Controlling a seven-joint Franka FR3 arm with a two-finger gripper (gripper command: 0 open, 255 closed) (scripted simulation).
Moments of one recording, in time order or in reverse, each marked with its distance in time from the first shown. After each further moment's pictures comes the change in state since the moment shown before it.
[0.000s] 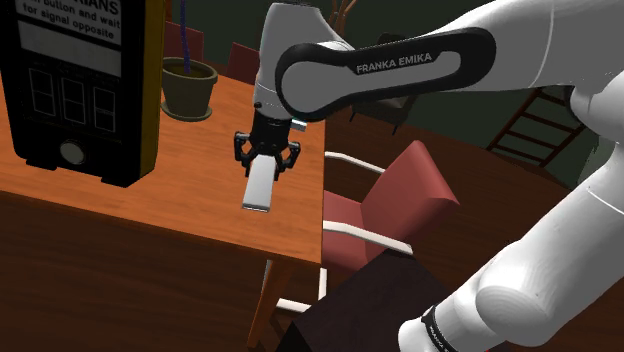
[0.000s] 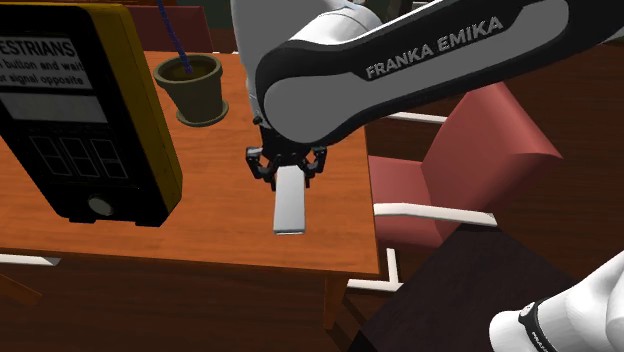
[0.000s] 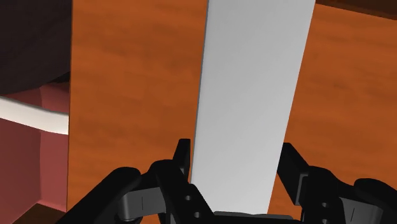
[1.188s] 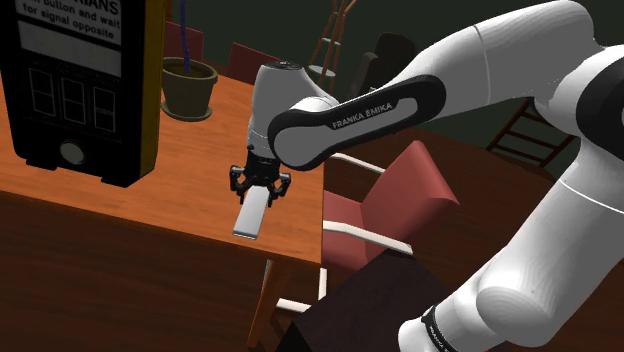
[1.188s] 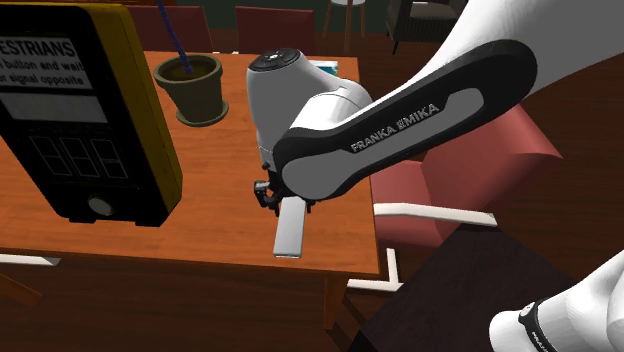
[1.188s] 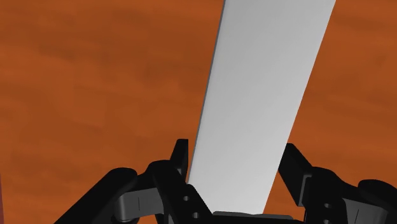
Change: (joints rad) arm 0.014 0.124 -0.010 -0.108 -0.083 0.214 0.061
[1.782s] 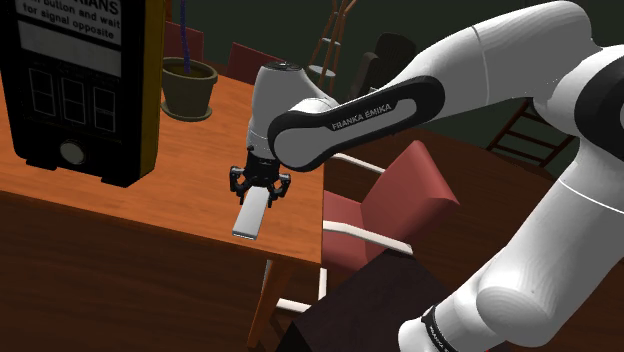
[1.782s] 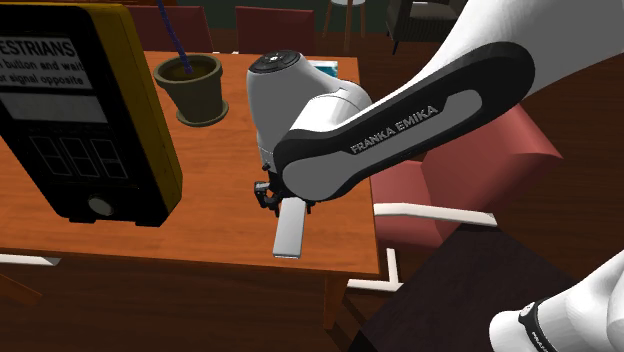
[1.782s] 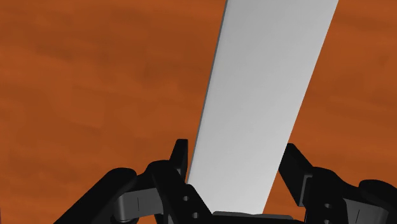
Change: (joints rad) arm 0.001 0.004 -0.001 -0.002 -0.003 0.006 0.002
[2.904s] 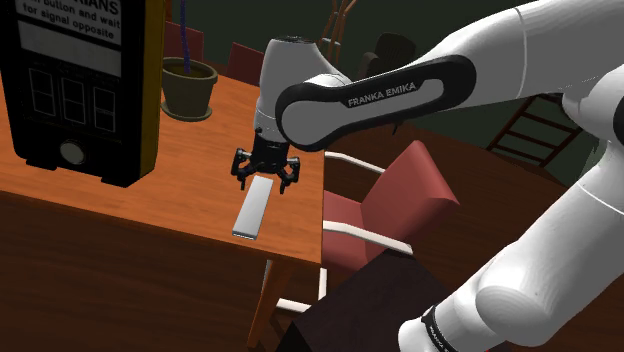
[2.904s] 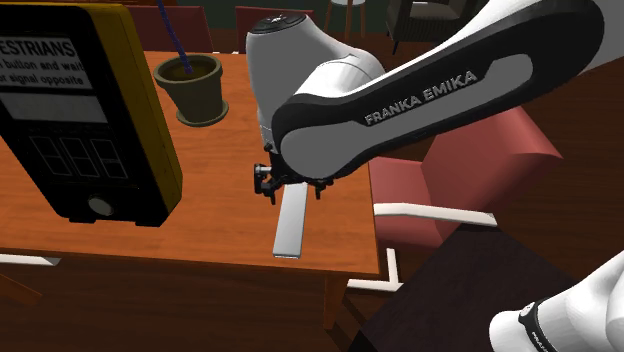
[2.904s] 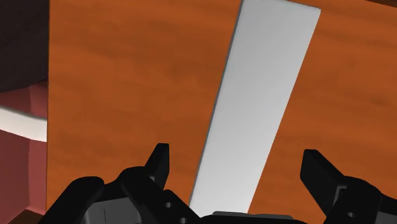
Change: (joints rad) arm -0.013 -0.100 0.008 0.013 0.062 -0.098 -0.068
